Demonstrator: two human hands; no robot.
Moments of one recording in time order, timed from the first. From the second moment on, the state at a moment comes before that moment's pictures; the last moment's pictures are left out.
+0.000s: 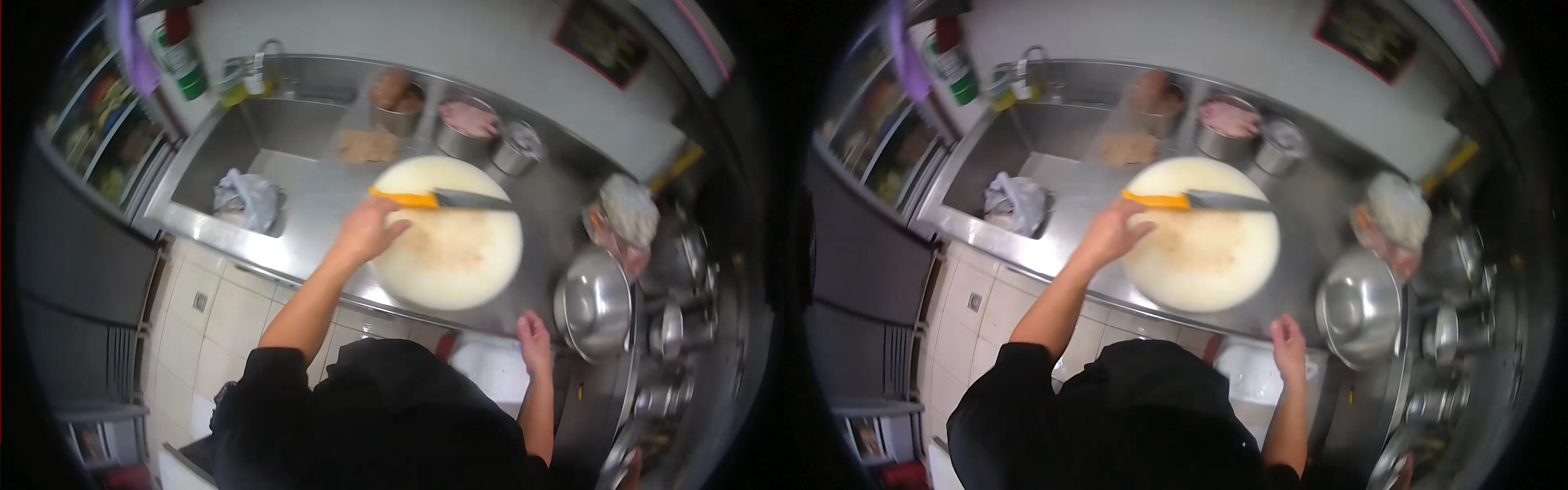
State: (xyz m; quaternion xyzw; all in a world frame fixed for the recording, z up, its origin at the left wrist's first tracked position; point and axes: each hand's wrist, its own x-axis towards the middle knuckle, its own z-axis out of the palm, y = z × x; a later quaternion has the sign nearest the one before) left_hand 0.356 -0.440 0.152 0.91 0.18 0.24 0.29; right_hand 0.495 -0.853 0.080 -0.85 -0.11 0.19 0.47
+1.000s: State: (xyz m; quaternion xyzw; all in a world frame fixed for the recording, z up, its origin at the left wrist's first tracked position) left_hand 0.377 -0.412 0.105 0.98 0.17 0.08 0.08; right_hand 0.523 -0.697 0.194 -0.95 -0.25 0.14 0.09
